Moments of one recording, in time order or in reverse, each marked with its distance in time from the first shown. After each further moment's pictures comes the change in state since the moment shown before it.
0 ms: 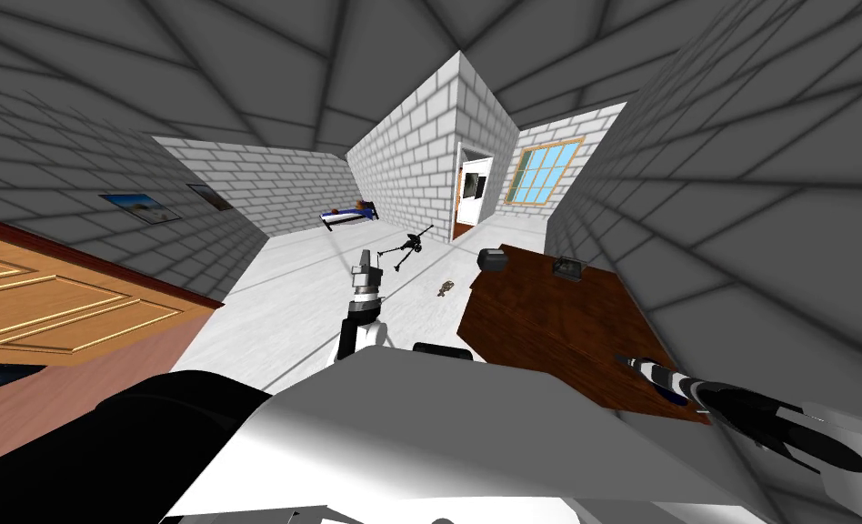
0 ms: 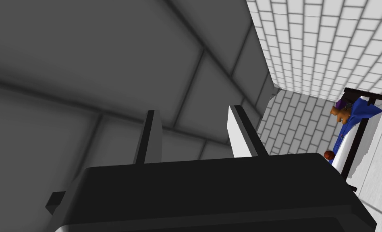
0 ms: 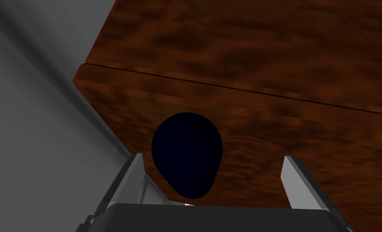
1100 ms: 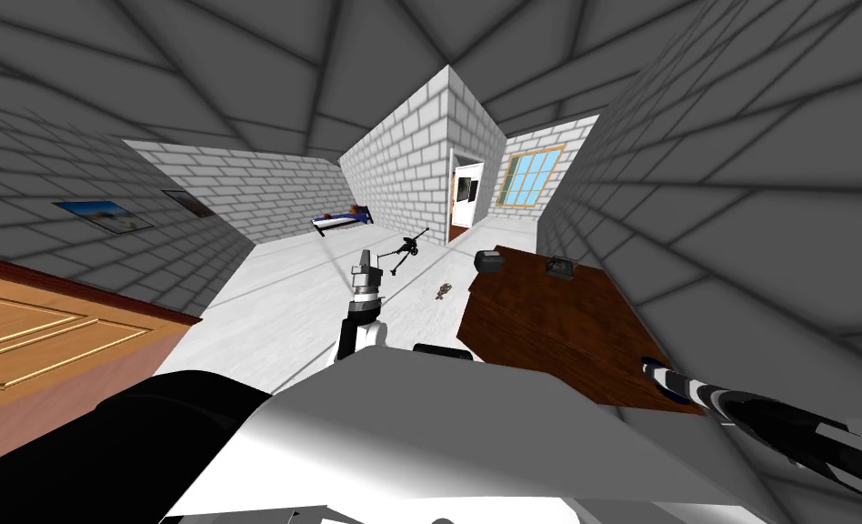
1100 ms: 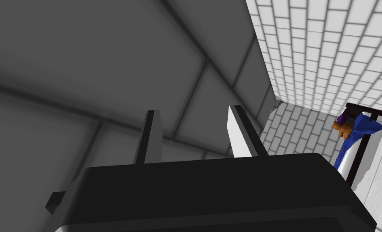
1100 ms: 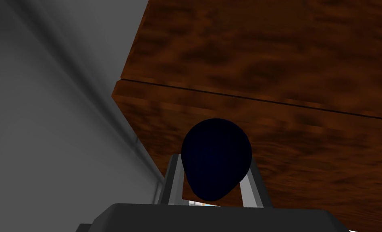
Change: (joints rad) left arm 0.000 0.000 0.000 0.000 0.000 0.000 0.000; right arm 0.046 0.008 -0.036 0.060 0.022 -0.091 0.020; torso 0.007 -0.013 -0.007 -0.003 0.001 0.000
